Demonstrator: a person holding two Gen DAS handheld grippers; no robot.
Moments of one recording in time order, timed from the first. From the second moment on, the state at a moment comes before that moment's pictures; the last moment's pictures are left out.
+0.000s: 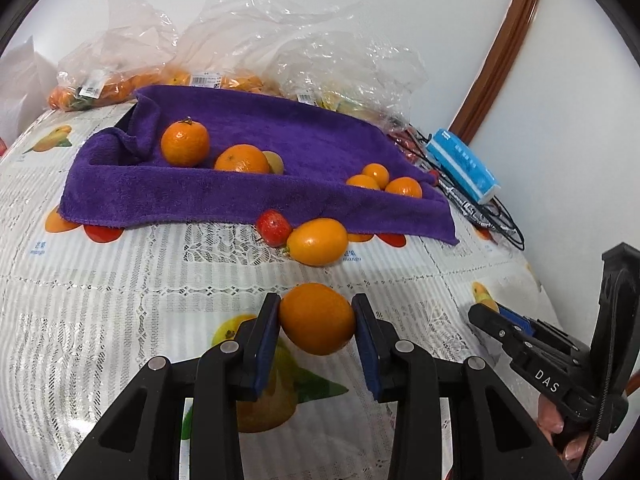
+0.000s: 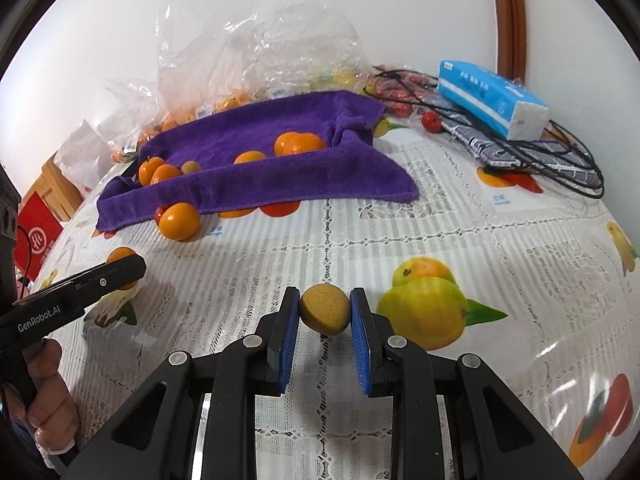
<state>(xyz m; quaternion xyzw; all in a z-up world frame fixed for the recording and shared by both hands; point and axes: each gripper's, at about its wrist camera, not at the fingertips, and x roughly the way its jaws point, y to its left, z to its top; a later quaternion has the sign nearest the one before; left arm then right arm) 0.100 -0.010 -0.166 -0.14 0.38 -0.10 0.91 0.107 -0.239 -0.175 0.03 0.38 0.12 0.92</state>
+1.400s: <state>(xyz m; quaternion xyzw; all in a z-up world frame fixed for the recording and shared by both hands) 0.200 0.061 -0.081 -0.12 0.31 0.00 0.94 0.212 -0.162 -0.073 0.04 0.30 0.14 0.94</state>
